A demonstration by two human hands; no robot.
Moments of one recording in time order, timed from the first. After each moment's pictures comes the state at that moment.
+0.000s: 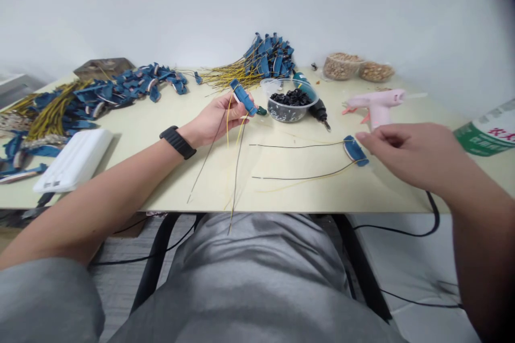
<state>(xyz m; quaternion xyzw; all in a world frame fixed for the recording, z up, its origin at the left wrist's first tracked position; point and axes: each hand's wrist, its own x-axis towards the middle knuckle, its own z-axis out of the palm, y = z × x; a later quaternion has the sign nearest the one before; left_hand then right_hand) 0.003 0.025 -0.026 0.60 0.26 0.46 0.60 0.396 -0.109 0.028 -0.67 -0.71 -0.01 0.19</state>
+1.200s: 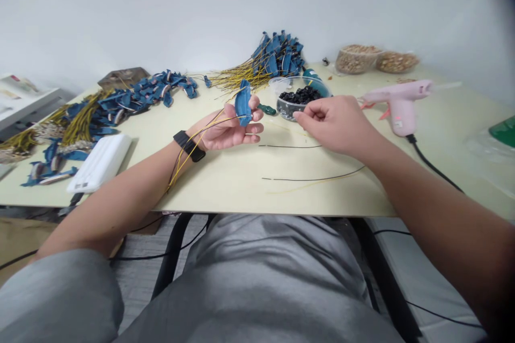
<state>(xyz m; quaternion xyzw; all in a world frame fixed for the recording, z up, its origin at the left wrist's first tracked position) -0.004 0.011 -0.021 0.56 0.14 0.35 0.74 0.280 -0.045 0.026 -0.54 -0.78 0.09 0.30</state>
